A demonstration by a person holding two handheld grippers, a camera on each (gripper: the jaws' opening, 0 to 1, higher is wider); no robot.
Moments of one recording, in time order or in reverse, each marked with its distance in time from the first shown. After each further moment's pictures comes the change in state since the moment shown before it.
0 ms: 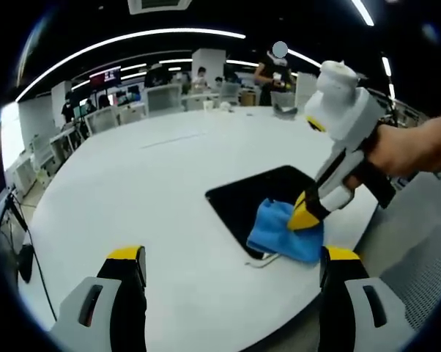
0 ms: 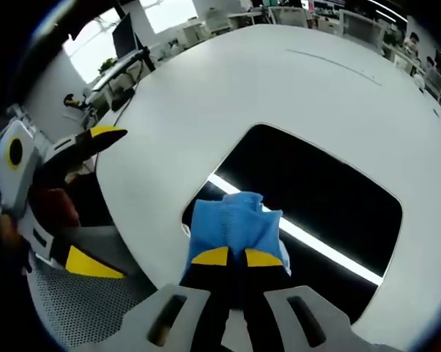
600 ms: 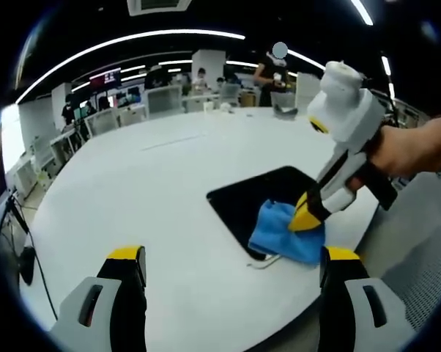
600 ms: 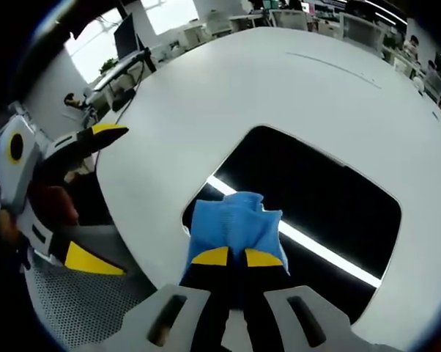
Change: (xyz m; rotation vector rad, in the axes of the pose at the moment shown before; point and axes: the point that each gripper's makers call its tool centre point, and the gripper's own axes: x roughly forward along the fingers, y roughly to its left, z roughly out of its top) left arm -0.002 0.000 0.005 0.022 -0.015 0.010; right arm 0.000 0.000 0.000 -0.012 -0.013 -0.006
